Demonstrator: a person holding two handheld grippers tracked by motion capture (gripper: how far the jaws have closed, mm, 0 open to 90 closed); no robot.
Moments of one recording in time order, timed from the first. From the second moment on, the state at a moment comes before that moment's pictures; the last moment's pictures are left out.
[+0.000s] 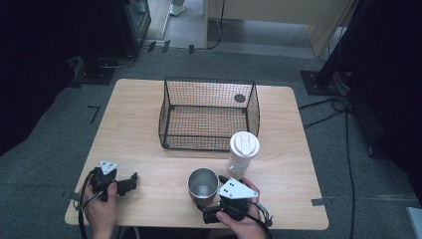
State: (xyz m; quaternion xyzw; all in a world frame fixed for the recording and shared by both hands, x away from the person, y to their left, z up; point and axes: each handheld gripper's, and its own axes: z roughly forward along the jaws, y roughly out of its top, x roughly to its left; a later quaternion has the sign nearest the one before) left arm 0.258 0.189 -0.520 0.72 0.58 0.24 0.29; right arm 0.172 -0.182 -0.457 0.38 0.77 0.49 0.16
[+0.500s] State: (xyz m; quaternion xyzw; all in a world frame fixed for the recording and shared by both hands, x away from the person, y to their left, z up) left arm 0.258 0.189 -0.520 0.72 0.58 0.24 0.29; right arm 0.178 -0.166 -0.461 0.38 0.77 0.49 0.18
